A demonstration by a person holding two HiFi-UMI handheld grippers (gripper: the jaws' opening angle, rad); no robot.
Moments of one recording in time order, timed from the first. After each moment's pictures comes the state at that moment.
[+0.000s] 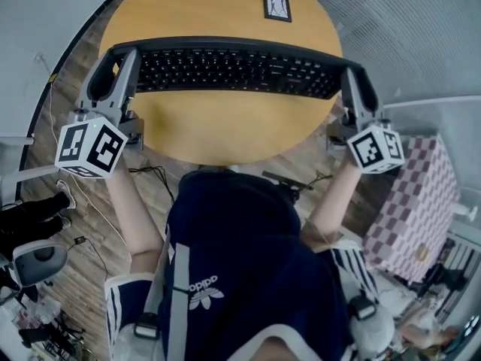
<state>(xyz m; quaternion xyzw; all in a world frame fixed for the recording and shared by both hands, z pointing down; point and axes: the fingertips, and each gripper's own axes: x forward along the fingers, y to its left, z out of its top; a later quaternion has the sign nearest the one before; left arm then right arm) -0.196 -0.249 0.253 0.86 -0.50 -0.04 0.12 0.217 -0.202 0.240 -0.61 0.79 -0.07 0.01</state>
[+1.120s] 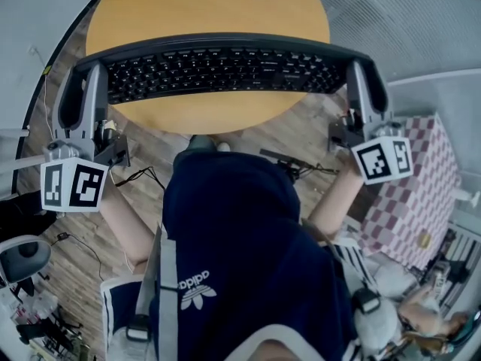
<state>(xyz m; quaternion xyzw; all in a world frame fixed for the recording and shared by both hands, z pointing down) -0.191 -0.278 0.320 0.85 -0.49 -0.08 0.14 0.218 -0.218 0.273 -0.63 0.78 -0.04 -0.02</state>
